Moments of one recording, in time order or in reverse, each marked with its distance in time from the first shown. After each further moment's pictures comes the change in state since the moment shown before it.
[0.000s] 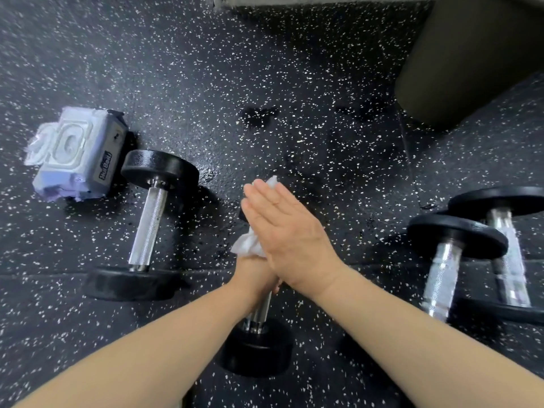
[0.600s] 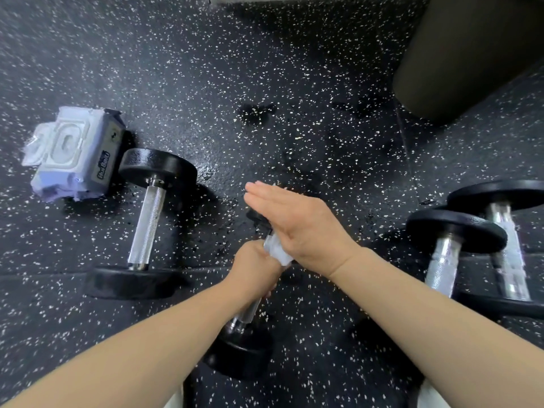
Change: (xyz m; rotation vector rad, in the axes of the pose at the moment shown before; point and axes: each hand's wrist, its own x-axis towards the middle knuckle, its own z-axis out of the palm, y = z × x) left_hand 0.001 -0.004 -0.011 0.234 -0.074 0.066; right_hand 0.004 0.022 -0.018 0.244 -0.032 -0.014
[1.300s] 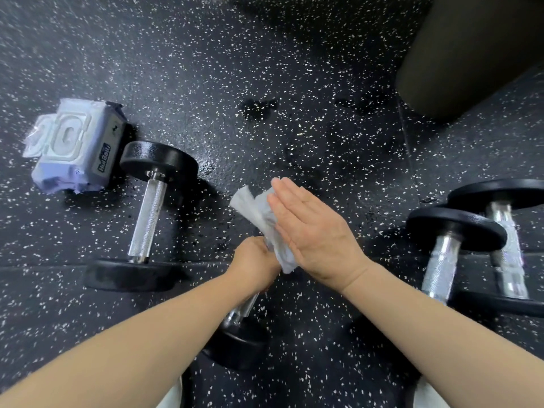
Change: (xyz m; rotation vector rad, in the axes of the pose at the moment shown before) left_hand 0.011 -0.005 0.001 0.132 -0.016 -0.036; right_hand -0.031 0.014 0.010 -0.339 0.051 -0.068
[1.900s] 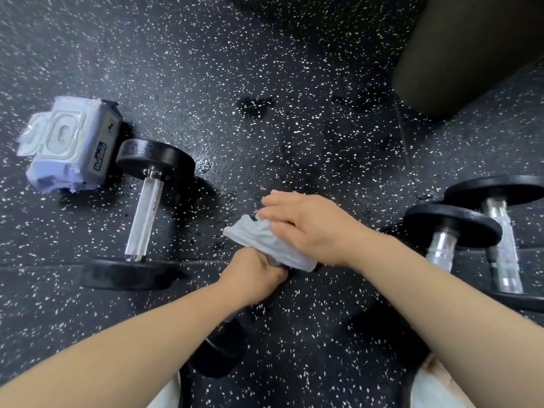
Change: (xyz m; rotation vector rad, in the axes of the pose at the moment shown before) left_hand -0.014 -0.012 0.000 0.208 -0.051 0.113; right_hand 0.033 0.001 -0.047 0.461 -0.637 0.252
